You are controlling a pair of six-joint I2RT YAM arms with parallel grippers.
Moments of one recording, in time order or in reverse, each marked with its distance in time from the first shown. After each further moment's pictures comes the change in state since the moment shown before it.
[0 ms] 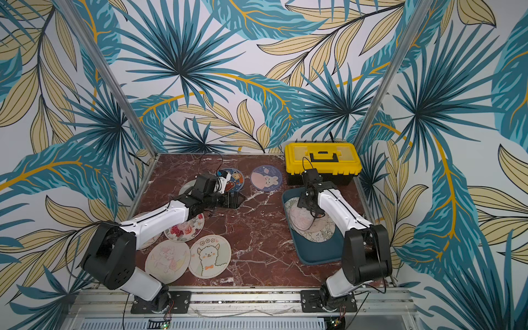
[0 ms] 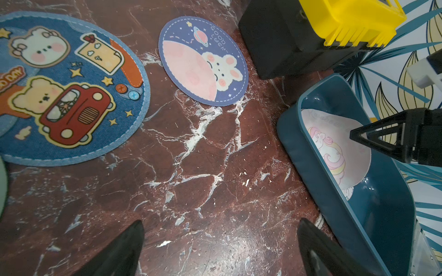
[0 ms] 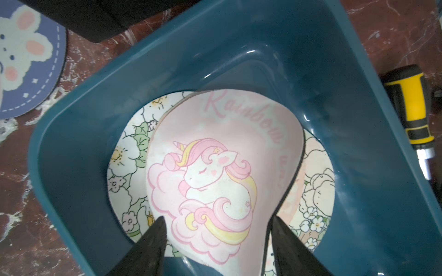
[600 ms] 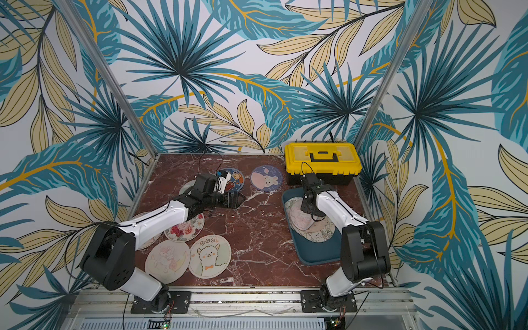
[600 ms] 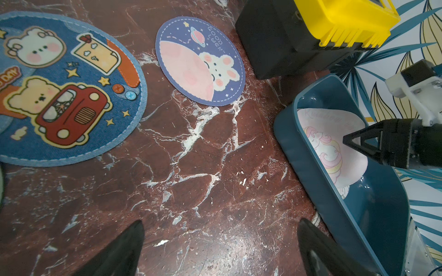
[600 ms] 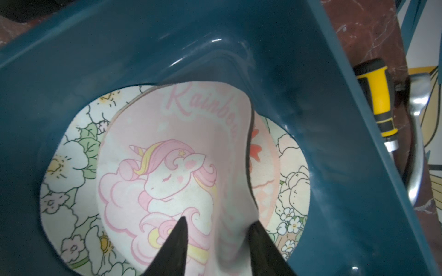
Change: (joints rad) left arm 0.000 -0.010 0.000 -0.005 0.014 -0.005; right arm -0.003 0.036 -0.056 0.016 0.116 0.003
